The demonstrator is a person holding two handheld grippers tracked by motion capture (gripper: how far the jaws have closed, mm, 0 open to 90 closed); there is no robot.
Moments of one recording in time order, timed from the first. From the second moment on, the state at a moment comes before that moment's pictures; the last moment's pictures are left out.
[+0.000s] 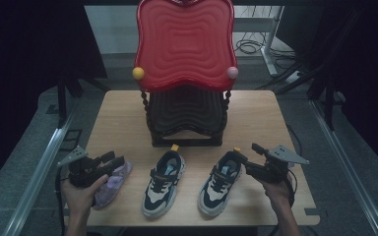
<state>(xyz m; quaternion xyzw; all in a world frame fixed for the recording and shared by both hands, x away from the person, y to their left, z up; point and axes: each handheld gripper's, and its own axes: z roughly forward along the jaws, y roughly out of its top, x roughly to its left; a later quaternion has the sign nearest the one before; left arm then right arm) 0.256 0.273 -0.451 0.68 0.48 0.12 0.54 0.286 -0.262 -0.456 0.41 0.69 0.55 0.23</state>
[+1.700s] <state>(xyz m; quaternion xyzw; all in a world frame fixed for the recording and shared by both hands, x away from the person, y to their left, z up) 0.244 0.232 -0.422 0.76 0.42 0.13 0.48 0.276 -0.263 -0.454 0.42 0.70 0.56 0.16</state>
